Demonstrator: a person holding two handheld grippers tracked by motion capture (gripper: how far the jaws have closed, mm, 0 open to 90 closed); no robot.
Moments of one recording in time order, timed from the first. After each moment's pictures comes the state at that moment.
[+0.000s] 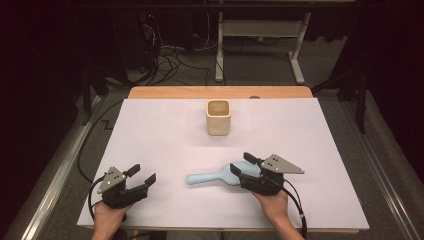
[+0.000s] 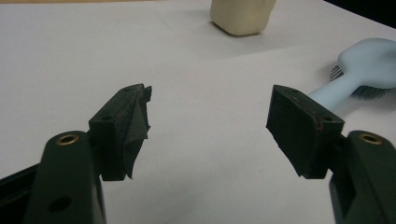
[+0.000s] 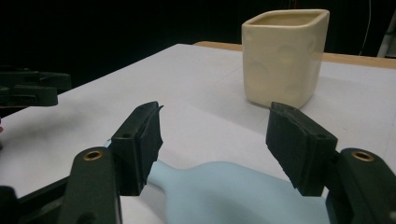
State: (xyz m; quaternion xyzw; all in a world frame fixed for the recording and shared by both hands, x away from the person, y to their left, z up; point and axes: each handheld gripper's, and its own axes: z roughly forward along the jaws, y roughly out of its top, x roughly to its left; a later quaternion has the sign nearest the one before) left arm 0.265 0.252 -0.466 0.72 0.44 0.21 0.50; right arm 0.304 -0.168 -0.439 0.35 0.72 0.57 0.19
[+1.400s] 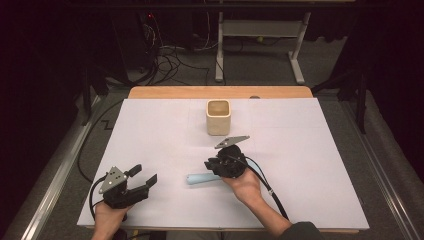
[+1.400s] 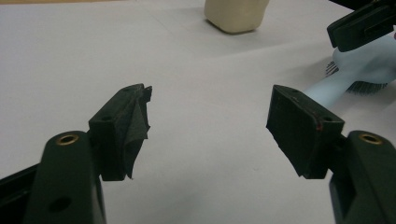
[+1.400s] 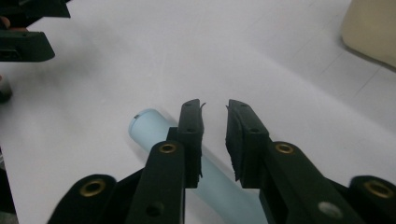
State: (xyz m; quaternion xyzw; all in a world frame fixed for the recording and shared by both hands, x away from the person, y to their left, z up) left arm 0.266 0.249 -0.466 0.72 0.43 0.21 0.50; right arm 0.353 -0.079 -0.420 0.36 0.85 0.39 0.06
